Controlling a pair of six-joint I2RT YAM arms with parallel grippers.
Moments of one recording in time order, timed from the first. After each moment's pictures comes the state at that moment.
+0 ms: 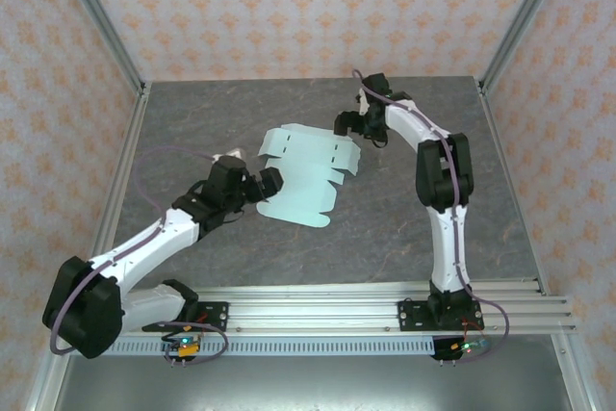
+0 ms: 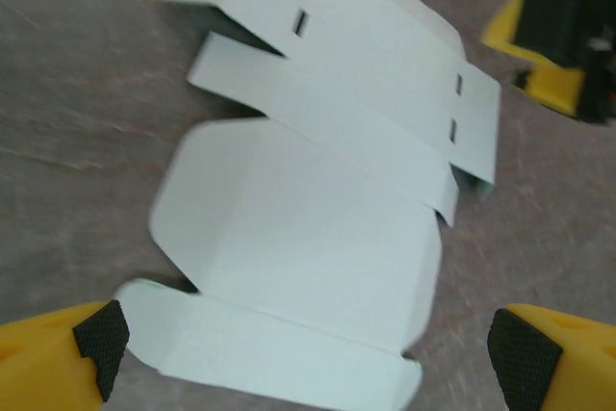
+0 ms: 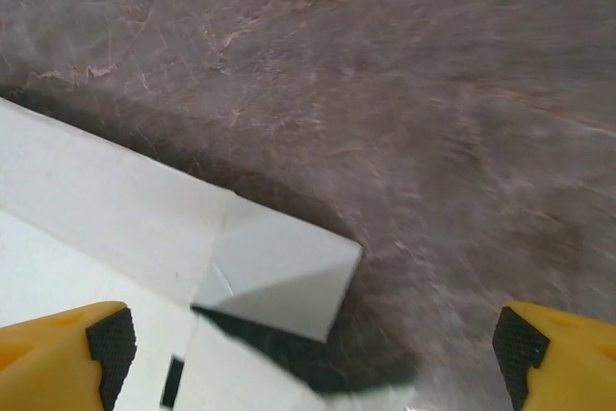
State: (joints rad) left arm -0.48 1.16 0.66 -0.20 -0.02 -0.83; right arm 0.27 2.30 1.93 -0.77 -0.26 0.28
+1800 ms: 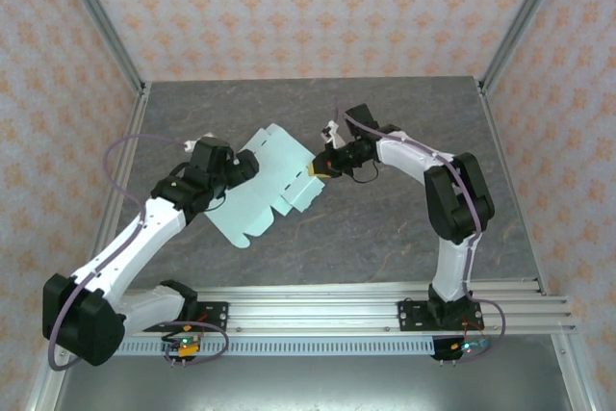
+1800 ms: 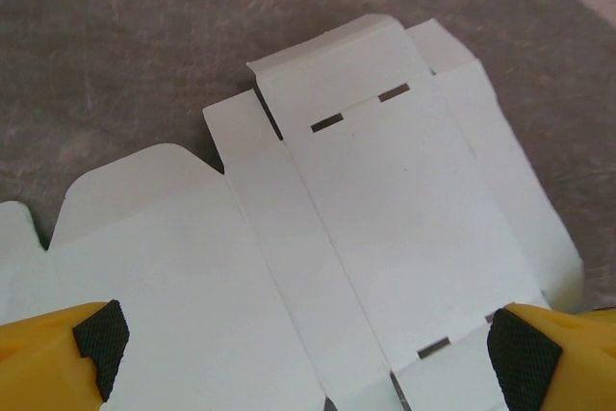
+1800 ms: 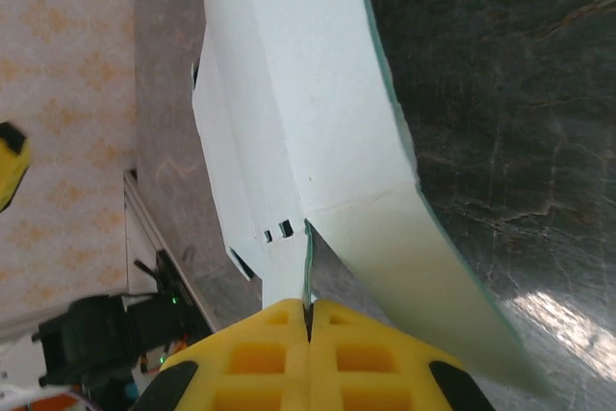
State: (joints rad) left arm -0.35 1.11 0.90 -0.56 -0.18 -0.78; right arm 0.44 1.91 1.37 -0.52 -0.81 0.45
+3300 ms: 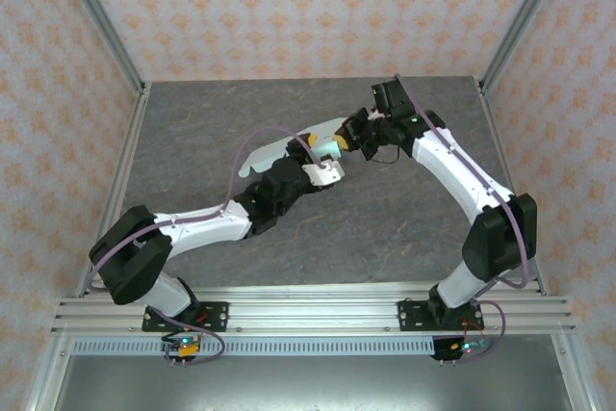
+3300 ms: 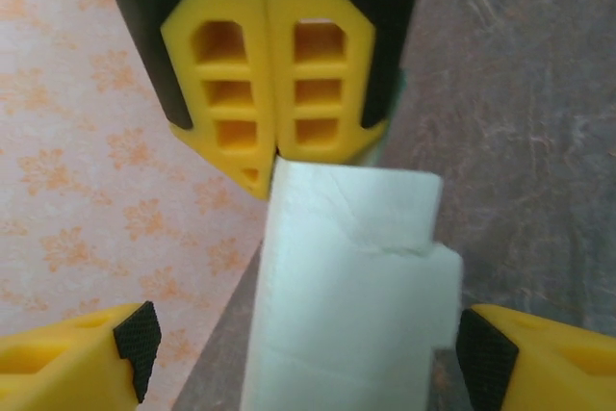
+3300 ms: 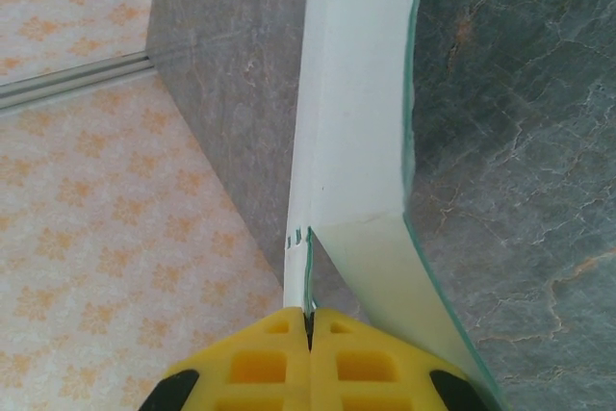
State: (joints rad) left arm -0.80 1.52 0.84 0.47 -0.33 0.78; right arm 0.40 1.59 1.44 -0.67 -0.50 1.29
